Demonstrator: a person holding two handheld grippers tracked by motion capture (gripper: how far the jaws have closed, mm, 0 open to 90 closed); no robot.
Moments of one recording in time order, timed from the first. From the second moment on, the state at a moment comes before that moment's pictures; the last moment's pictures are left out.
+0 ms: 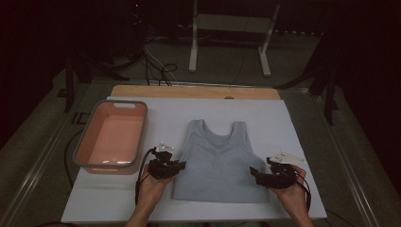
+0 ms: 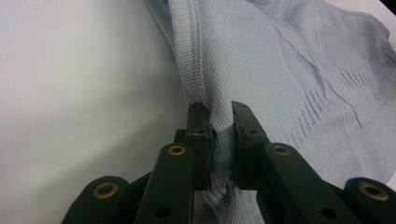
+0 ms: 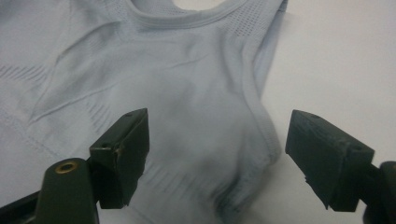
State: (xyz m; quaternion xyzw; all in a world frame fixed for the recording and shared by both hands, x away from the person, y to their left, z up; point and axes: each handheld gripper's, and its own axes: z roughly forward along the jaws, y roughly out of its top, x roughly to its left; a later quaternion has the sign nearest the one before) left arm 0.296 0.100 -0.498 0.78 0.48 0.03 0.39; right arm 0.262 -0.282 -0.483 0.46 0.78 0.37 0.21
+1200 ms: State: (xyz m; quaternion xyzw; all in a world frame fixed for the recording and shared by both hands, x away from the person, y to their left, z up) left arm 0.299 0.070 -0.463 0.79 0.44 0.02 0.42; right arm 0.266 -0.282 -0.483 0.47 0.78 0.36 0.20
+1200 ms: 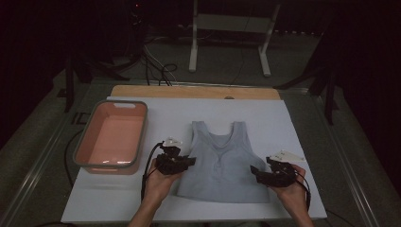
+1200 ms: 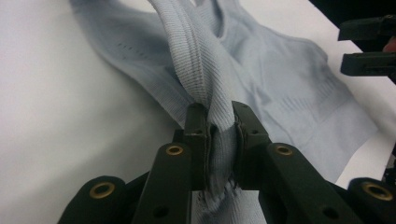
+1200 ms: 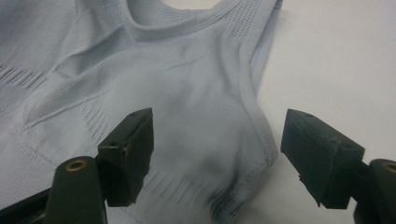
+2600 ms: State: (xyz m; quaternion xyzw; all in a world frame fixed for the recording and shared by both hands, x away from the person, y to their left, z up) left arm 0.311 0.018 -0.448 0.81 0.40 0.01 0.42; right arm 0.261 -0.286 -0.476 0.46 0.76 0.39 0.22
